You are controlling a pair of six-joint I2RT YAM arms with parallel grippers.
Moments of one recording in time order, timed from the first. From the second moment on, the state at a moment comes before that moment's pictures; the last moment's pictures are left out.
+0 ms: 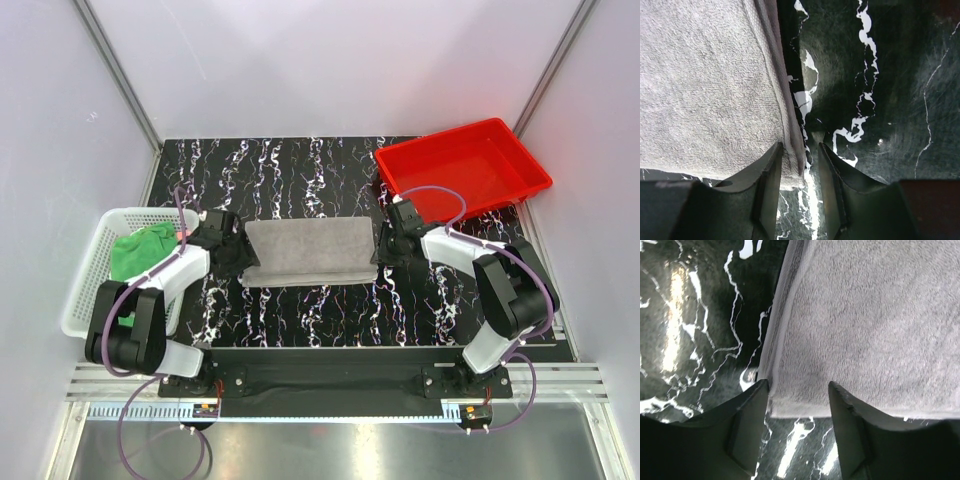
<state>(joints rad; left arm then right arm) -0.20 1.39 0.74 -0.39 0.05 -0.64 0.45 1.67 0.93 -0.29 -0.04 0.62</state>
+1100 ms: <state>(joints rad) -0.20 1.42 0.73 -0.39 0.03 -0.65 0.45 1.62 0.89 -0.24 -0.04 0.68</state>
